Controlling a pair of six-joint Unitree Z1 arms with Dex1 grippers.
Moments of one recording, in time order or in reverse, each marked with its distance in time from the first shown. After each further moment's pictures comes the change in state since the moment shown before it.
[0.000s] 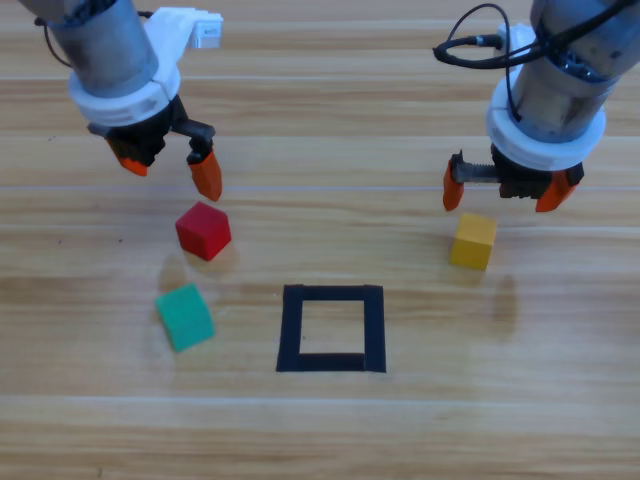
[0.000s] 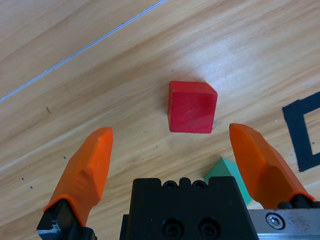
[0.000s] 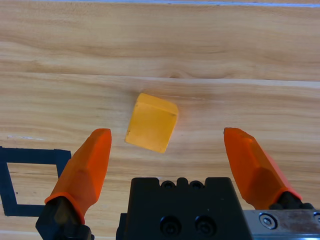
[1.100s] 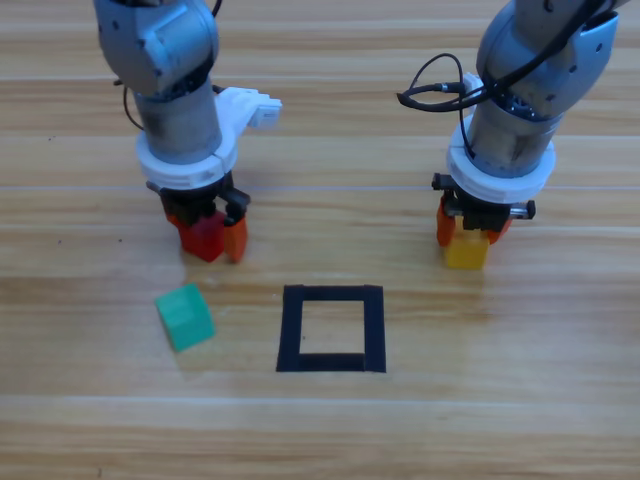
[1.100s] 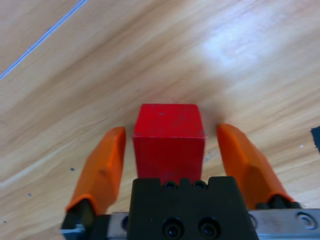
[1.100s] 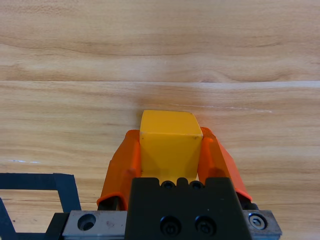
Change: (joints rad) arm 0 -0.095 0.172 -0.042 0.000 0.068 0.015; arm 1 0.015 0.139 -0.073 0.004 0.039 0.057
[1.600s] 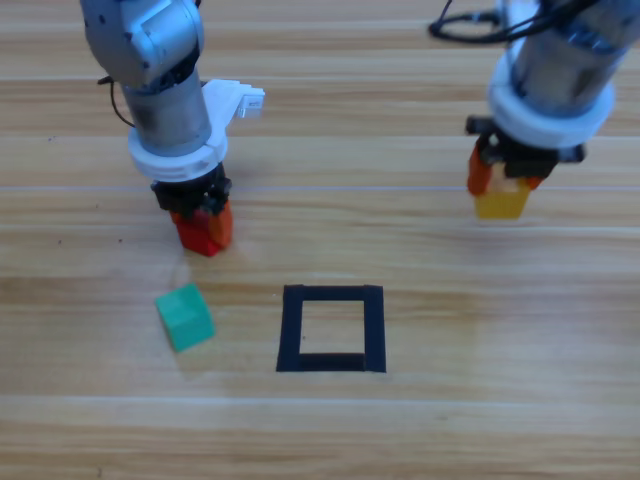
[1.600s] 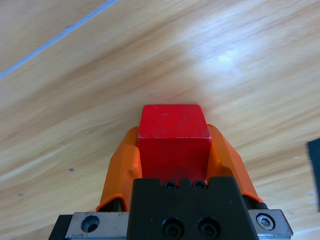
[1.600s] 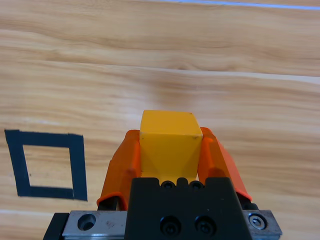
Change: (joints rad) arm 0 0.036 0.001 -0.005 -0.009 -0.031 -0.064; arm 1 0.008 -0.177 0.002 0.099 -0.050 -0.072
